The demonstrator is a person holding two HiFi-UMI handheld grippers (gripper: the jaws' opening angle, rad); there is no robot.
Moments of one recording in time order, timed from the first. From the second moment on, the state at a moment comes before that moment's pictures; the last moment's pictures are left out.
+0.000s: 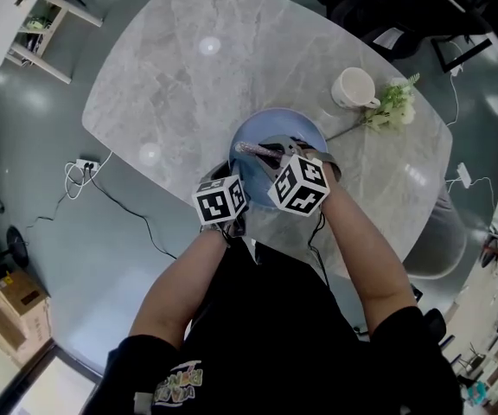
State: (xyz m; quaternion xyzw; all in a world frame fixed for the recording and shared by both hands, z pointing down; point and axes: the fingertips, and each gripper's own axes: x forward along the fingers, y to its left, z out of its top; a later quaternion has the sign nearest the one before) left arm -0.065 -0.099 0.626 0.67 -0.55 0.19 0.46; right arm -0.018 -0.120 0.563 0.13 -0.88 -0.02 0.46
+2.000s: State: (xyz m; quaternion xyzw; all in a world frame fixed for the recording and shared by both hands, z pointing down) left arm -0.067 -0.102 0.627 0.66 -0.55 0.17 0.47; right arm 0.135 -0.173 0.582 0.37 -0.75 0.02 0.54
